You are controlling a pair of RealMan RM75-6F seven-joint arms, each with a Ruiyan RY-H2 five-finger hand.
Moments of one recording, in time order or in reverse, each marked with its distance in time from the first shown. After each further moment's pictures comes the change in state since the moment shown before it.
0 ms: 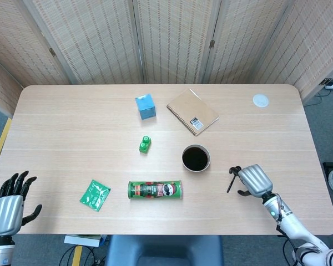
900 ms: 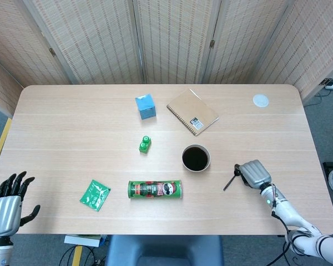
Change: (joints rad) left arm 0.006 0.007 0.001 0.003 -0.007 0.006 -0.008; right arm 0.081 -0.052 0.031 0.119 0.152 -0.248 -0.067
